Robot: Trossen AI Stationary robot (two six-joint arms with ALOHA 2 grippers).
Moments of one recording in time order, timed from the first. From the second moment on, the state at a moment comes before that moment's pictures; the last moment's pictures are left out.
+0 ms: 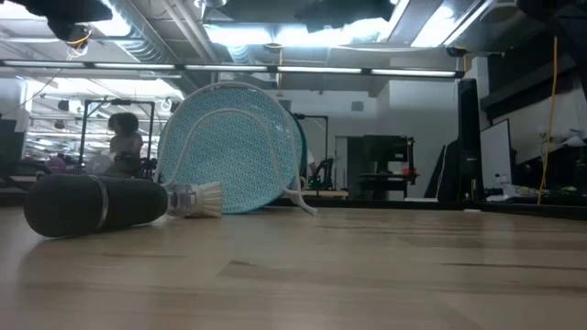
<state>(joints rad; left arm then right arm) -0.39 0.10 0.74 -0.86 -0.79 -0.21 -0.62 1.97 2.22 -0.96 -0.98 -0.90</state>
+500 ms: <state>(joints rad) -0.39 0.14 0.47 -0.48 -0.73 -0.12 -0.61 1.90 2.21 -0.88 -0.64 -0.78</state>
